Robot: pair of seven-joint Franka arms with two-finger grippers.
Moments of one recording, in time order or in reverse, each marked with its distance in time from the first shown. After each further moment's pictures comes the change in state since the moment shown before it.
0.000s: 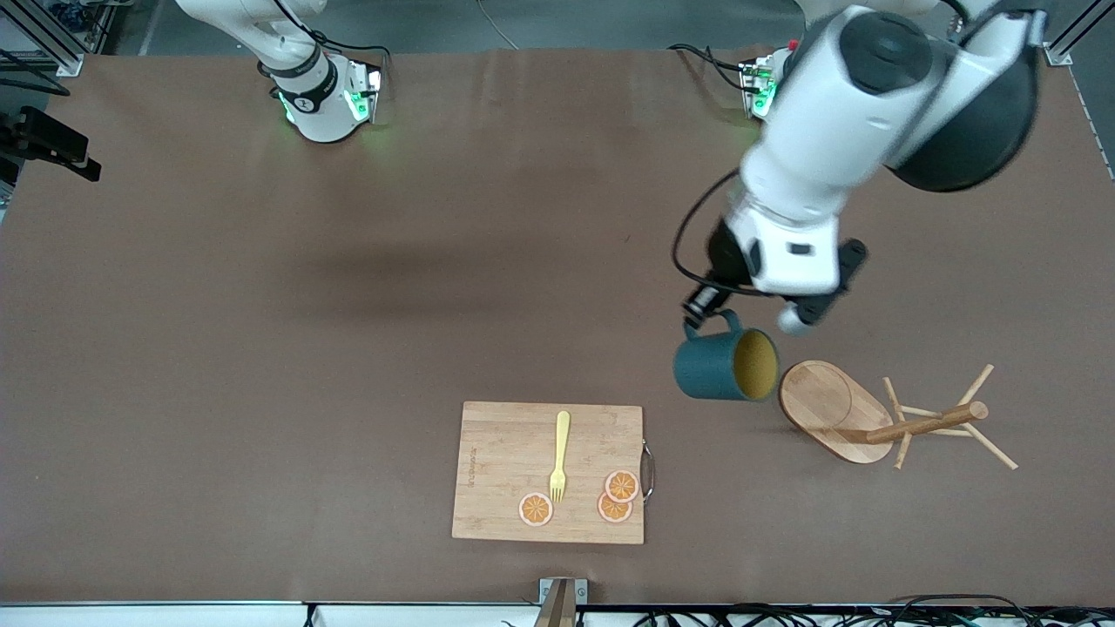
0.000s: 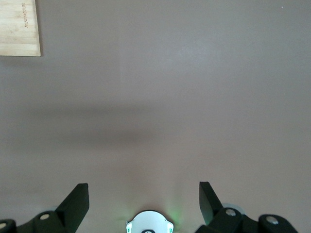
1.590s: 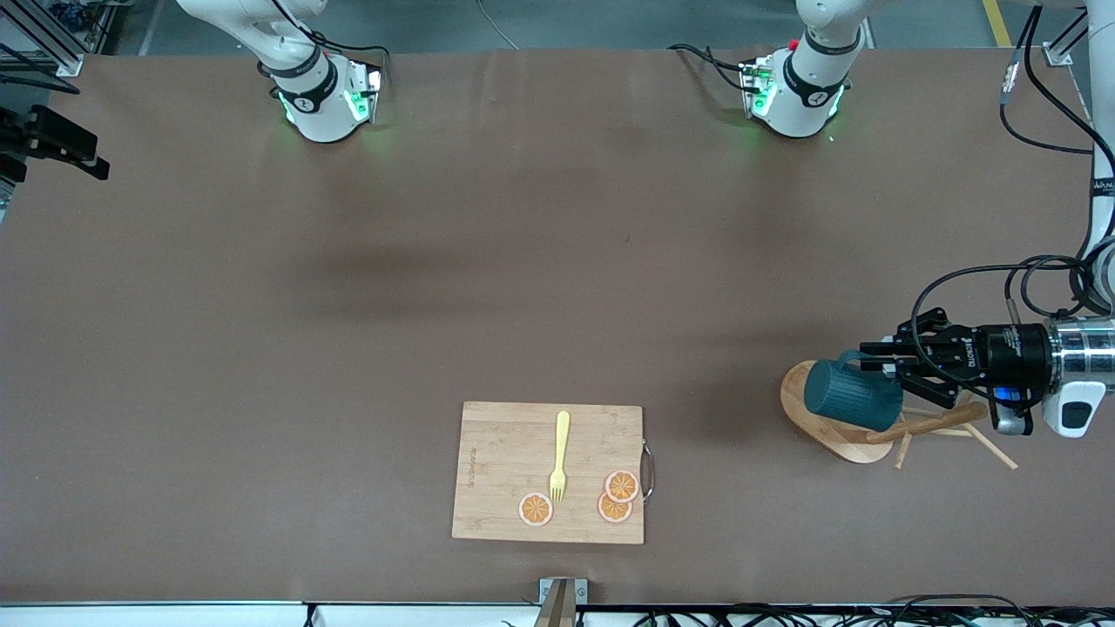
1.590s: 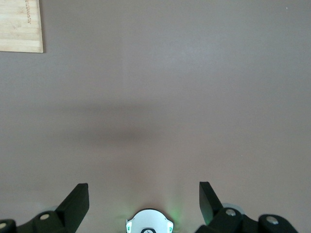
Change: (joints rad) left arm 0.588 0.248 0.003 -0.059 -0.873 -0.308 0.404; right arm -0.031 0.000 0.047 0.000 0.000 -0.006 0.000
